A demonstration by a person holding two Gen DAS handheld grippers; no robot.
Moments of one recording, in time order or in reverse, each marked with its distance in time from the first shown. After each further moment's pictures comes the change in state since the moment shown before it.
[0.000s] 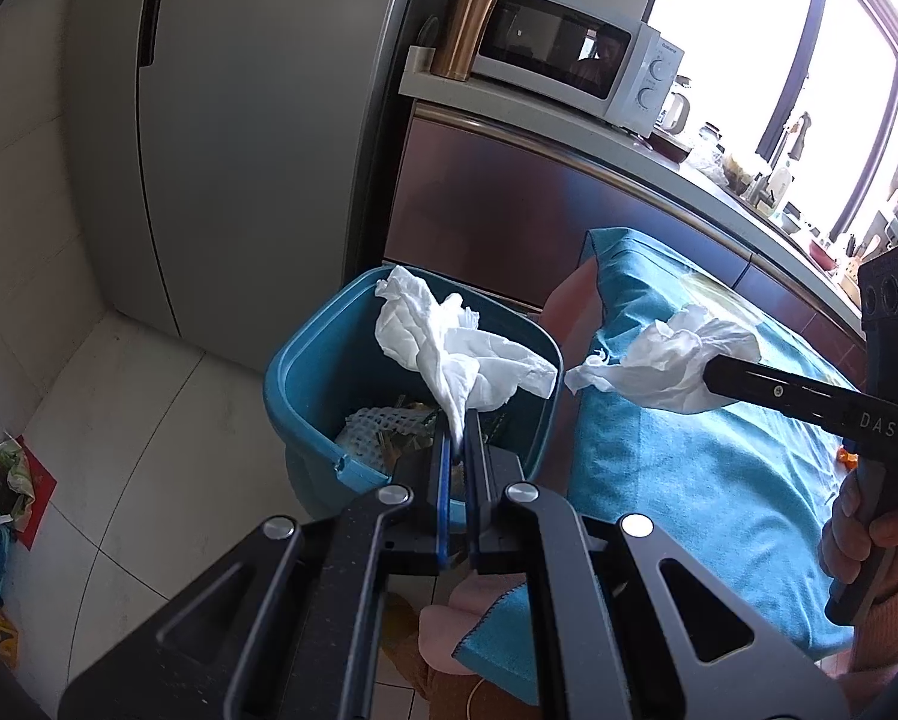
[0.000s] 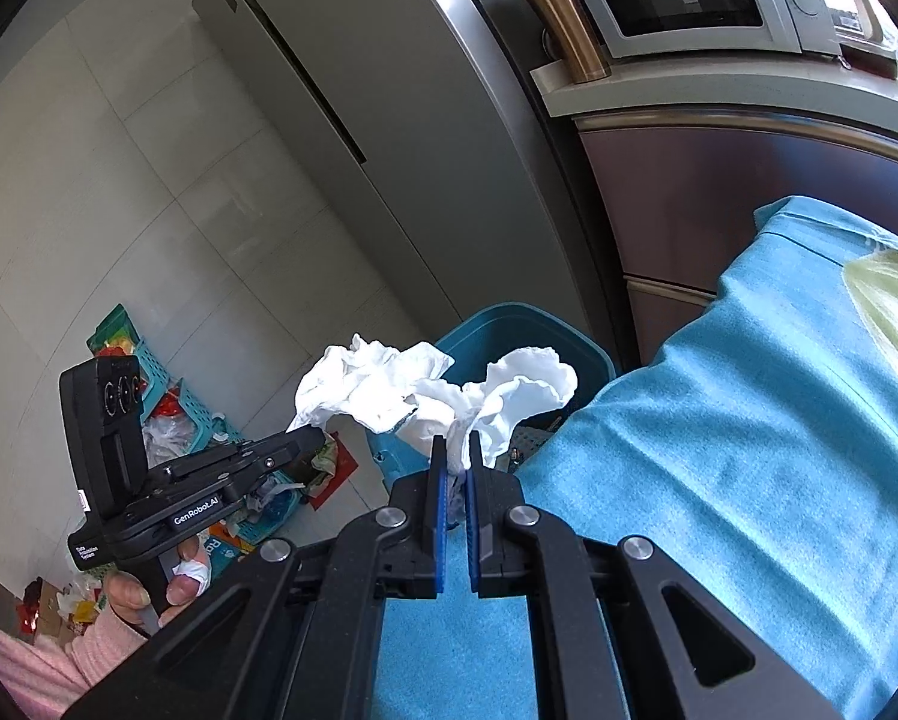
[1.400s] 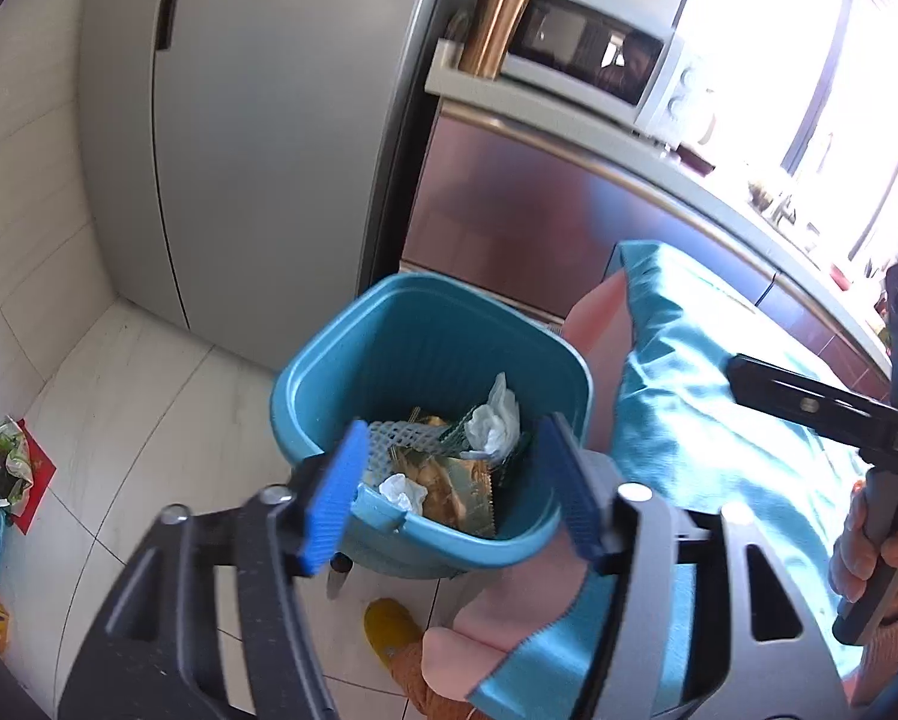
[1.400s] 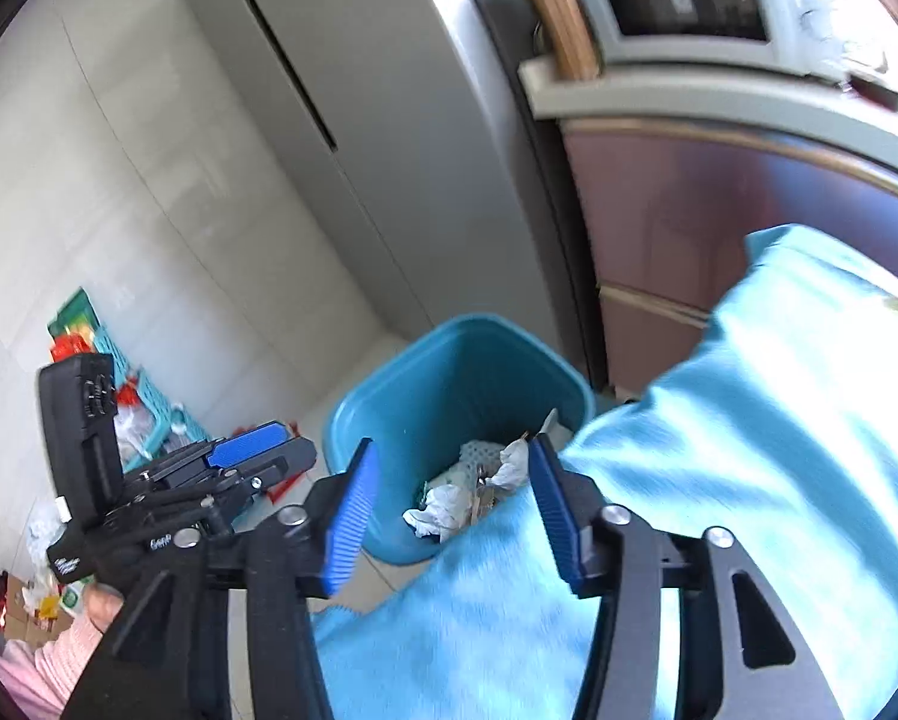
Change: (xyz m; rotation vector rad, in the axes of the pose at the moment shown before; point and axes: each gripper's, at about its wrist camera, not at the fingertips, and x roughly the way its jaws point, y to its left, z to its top) left arm 0.024 0.004 0.008 -0.043 -0.025 0.031; right arm 0.000 0.021 0.008 -0.020 -0.017 -0.103
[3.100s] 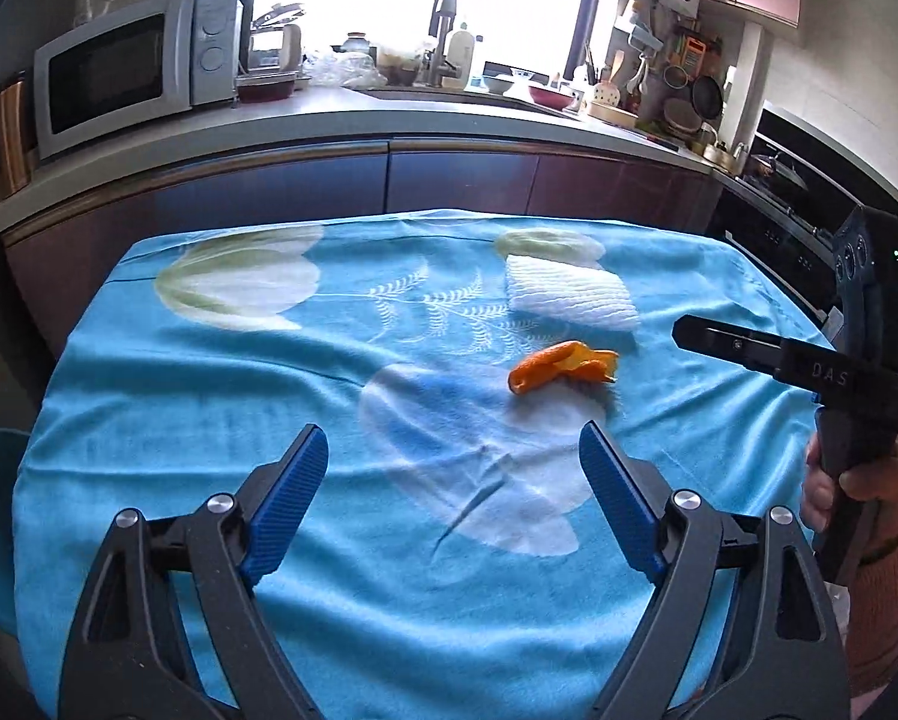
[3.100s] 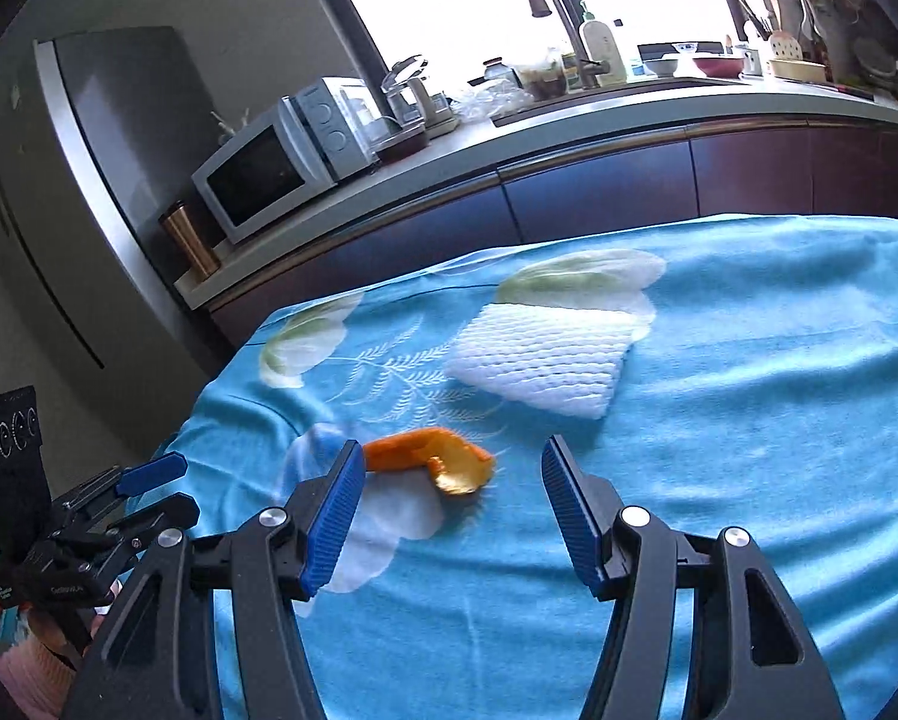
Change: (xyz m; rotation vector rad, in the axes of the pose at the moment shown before) left arm 0.009 -0.385 -0.092 0.585 0.104 -0.467; right arm -0.293 -0.209 -0.179 0.439 -0.338 -0.508
